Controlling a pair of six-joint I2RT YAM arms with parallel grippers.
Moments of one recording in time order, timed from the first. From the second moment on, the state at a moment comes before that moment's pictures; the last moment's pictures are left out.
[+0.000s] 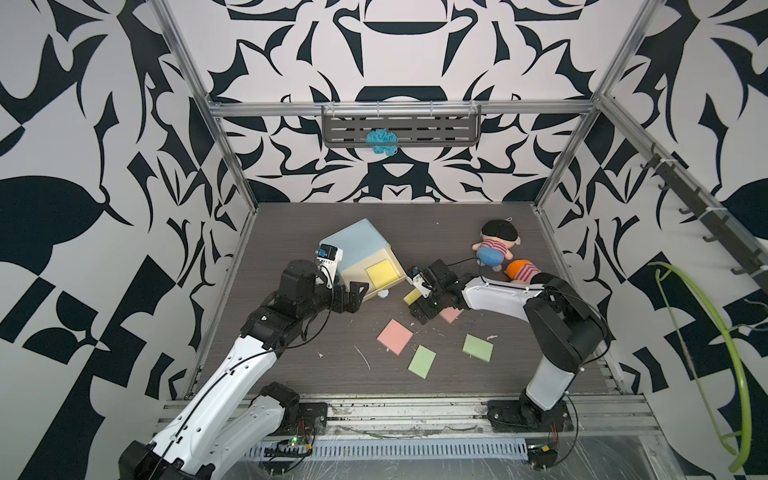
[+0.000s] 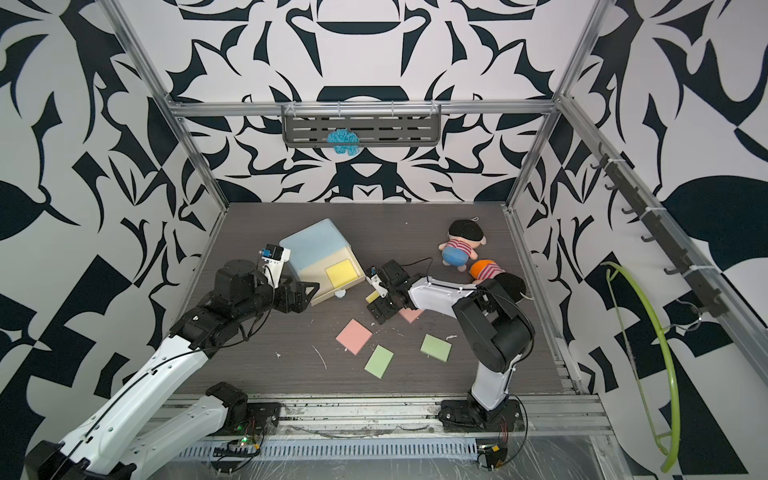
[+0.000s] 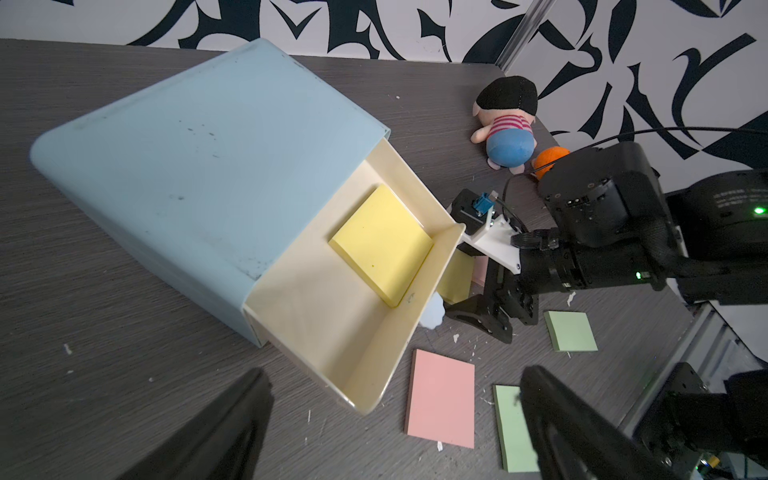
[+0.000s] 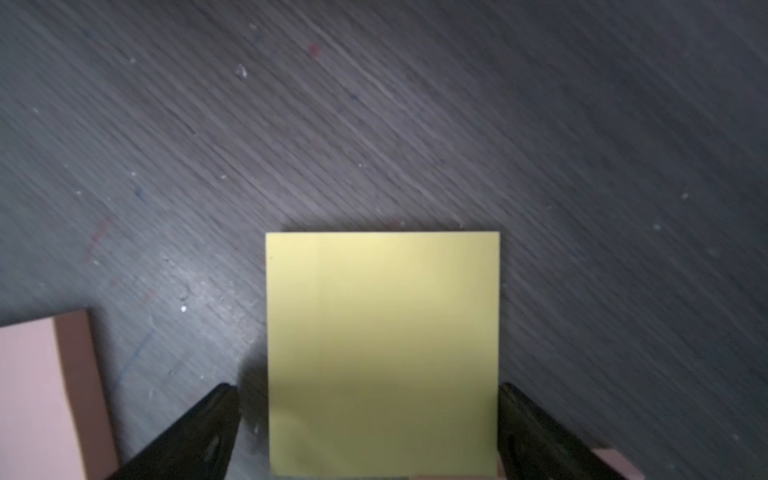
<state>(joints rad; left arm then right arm) -0.47 0.87 0.78 -0.44 0.23 -0.25 0.66 1.76 0.97 -0.33 -0.03 -0.05</state>
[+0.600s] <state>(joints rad) -0.47 0.85 0.78 -0.44 0.22 -0.25 0.66 1.81 1.05 -0.33 0.03 -0.05</state>
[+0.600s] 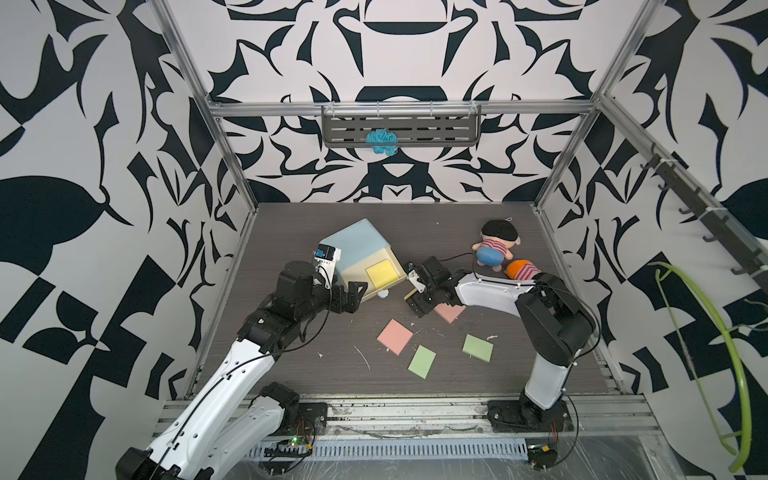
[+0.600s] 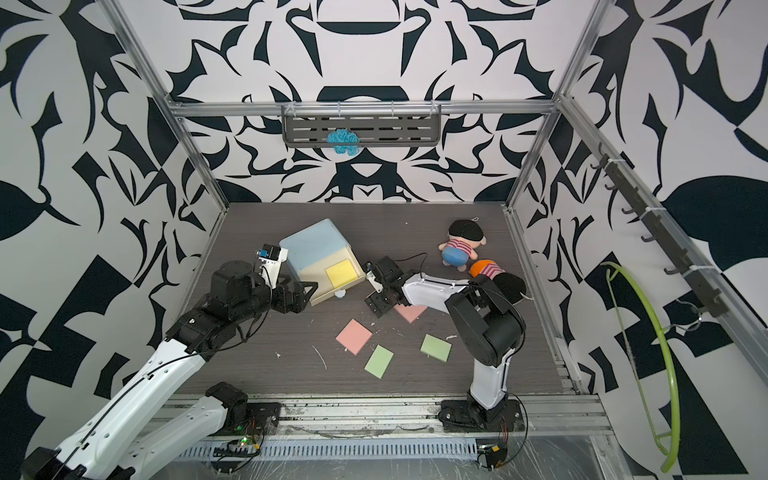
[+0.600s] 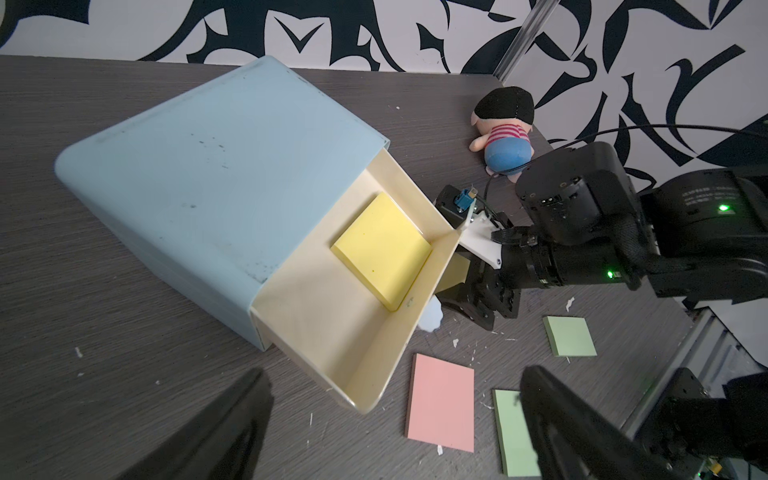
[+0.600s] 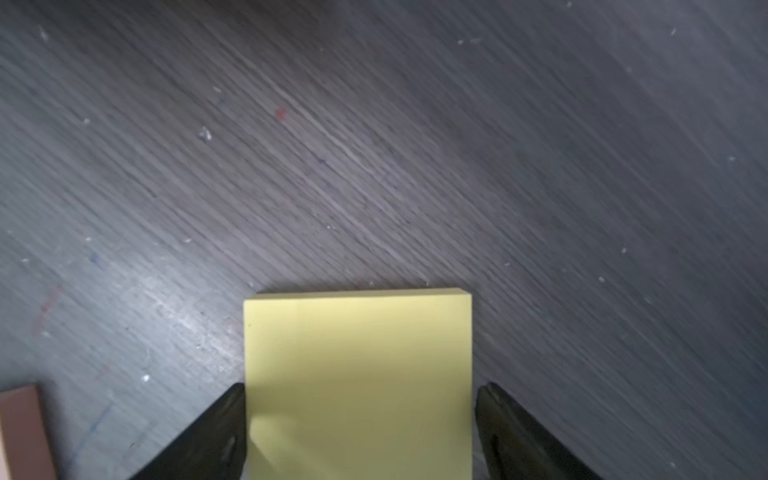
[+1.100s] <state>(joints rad) -0.47 0.85 0.78 -0.44 0.22 -0.25 0.66 1.81 1.05 -0.33 0.03 -0.05</state>
